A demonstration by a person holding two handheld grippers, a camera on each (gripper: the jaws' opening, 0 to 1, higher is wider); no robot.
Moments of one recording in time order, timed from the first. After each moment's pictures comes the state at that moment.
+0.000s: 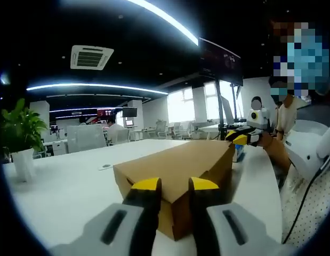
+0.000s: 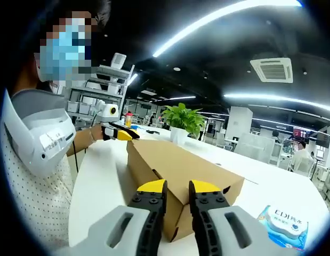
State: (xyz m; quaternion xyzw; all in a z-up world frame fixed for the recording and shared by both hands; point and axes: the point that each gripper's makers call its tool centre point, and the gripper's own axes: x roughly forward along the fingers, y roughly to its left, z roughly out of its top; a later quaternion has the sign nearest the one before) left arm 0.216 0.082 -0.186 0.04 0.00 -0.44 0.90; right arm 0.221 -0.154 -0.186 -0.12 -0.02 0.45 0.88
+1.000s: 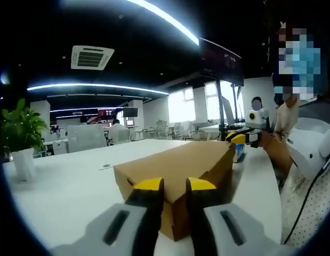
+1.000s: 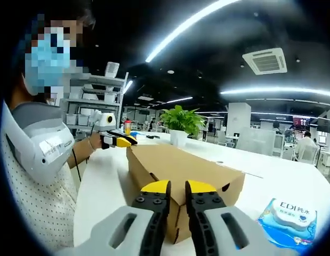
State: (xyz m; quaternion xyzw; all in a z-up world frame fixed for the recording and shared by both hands) left arm 0.221 0.078 -0.184 0.03 0.01 -0.45 0.89; right arm 0.229 -0.160 -0.184 -0.07 0.00 0.46 0.89
